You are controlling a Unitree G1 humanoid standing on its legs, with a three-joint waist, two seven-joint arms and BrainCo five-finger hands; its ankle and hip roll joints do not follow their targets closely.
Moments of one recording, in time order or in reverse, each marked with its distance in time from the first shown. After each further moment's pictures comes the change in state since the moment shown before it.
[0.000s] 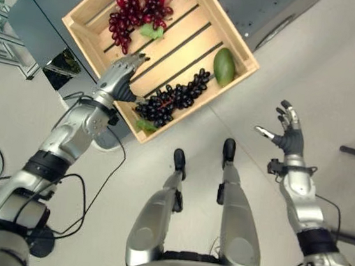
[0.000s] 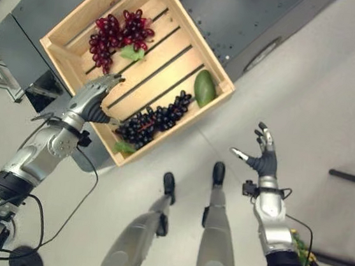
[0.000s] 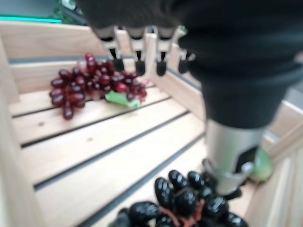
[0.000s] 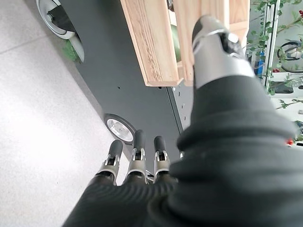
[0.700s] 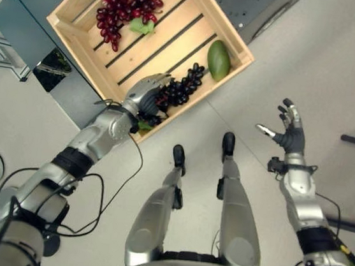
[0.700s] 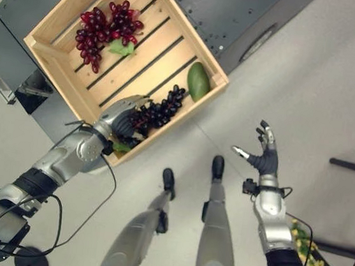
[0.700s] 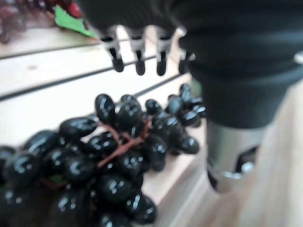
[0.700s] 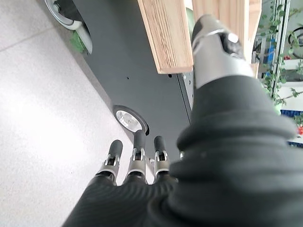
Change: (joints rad) left arm -0.102 -0.125 -0.172 0.140 0.001 0.024 -0.076; right arm -0.018 0.001 -0.001 0.003 0.001 0.000 -0.031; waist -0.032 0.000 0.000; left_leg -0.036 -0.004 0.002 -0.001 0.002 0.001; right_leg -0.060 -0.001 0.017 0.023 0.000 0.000
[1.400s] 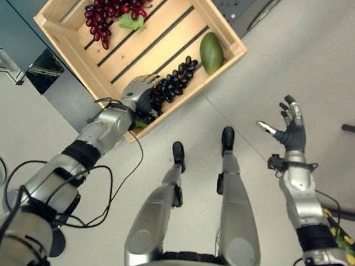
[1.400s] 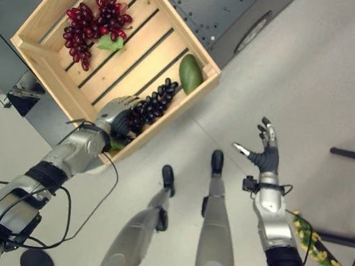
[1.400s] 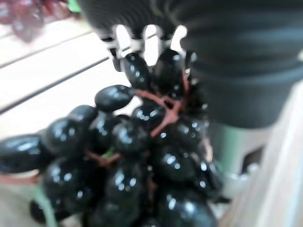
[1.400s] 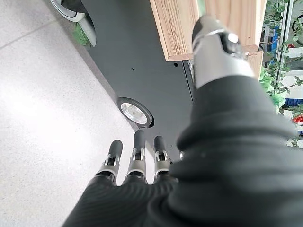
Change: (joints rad) left arm -0.118 -0.052 -0.048 0.265 0.157 0.108 0.074; right arm -0.014 0.000 0.006 0.000 0.002 -0.002 -0.013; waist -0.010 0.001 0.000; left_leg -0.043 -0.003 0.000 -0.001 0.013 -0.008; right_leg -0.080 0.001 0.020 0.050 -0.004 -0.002
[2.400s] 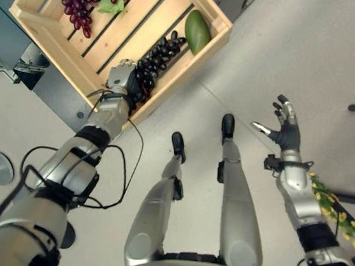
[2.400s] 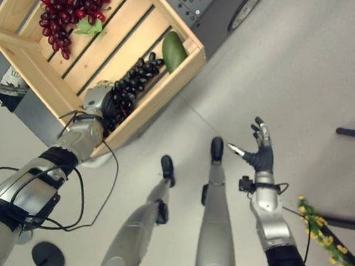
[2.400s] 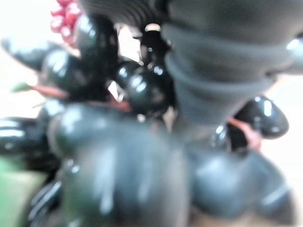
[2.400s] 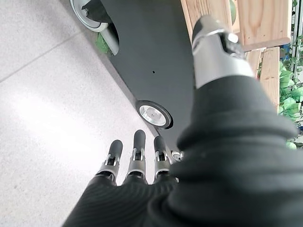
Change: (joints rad) left arm -0.156 -0.098 0.064 0.303 -0.094 0.119 0.226; right arm -0.005 -0.039 0.081 -0.012 0.036 -0.011 -0.022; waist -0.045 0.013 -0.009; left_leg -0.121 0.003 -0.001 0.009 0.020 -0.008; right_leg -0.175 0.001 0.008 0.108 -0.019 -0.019
